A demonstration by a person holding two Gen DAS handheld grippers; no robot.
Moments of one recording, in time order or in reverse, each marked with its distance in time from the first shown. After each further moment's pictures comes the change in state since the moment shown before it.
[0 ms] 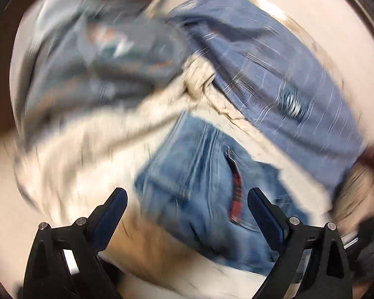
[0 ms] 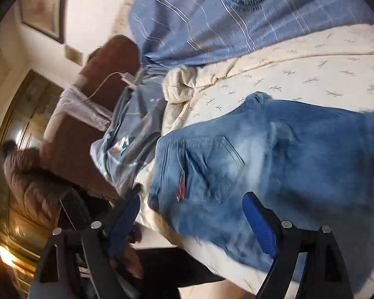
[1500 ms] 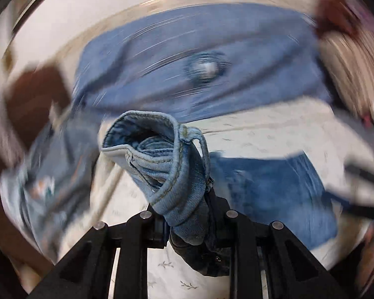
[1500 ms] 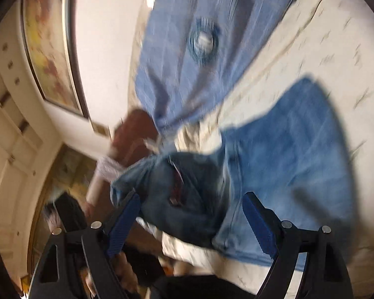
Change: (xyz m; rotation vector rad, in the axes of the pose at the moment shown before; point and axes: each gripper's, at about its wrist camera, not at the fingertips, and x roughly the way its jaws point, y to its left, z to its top) left arm 0.025 -0.232 -0.077 1.015 -0.114 0.242; right arm -0.093 -0.101 -0.039 0.310 -0.390 0.297
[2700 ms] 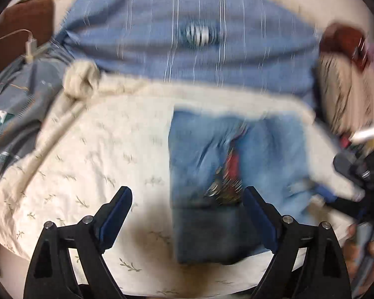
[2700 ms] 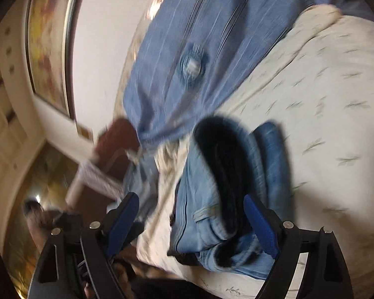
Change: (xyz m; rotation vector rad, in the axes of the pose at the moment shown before) left arm 0.051 0.018 -0.056 -0.295 0.188 -0.255; right arm -0.001 0.013 0.011 -0.157 0.093 -0.178
